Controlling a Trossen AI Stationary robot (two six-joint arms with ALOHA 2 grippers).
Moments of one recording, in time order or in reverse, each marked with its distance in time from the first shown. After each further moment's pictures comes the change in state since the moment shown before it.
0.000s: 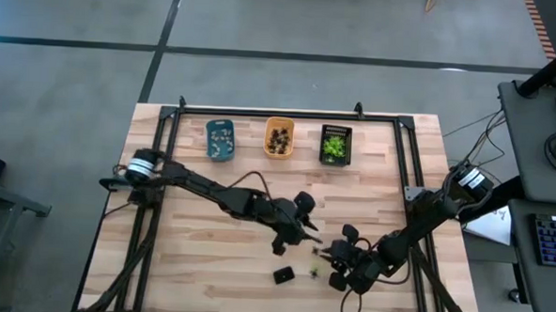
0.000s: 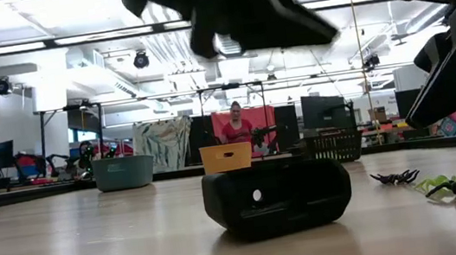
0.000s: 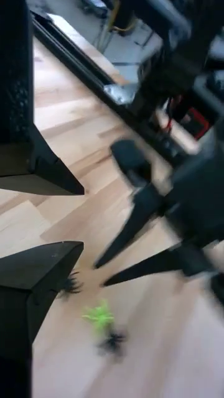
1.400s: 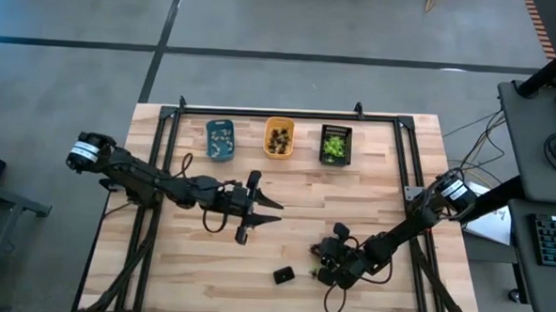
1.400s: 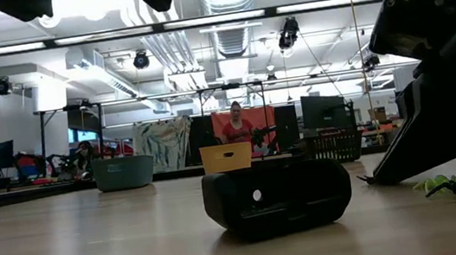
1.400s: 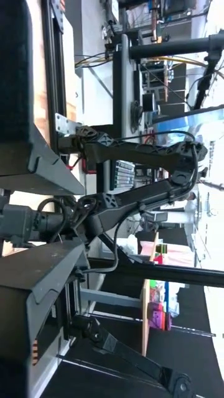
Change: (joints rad) left arm -0.040 -0.515 -0.595 0.725 -0.071 -0.684; right arm -0.081 0.192 0.003 0.142 0.003 -0.028
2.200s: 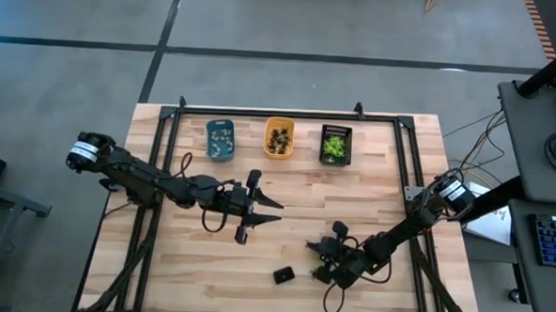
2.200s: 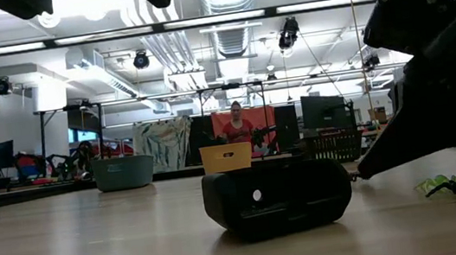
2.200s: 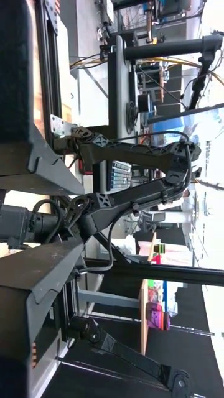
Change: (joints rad) left arm -0.002 -0.004 0.008 0.000 0.000 0.015; right arm 0.000 -0.007 -0.005 0.069 0.082 -0.064
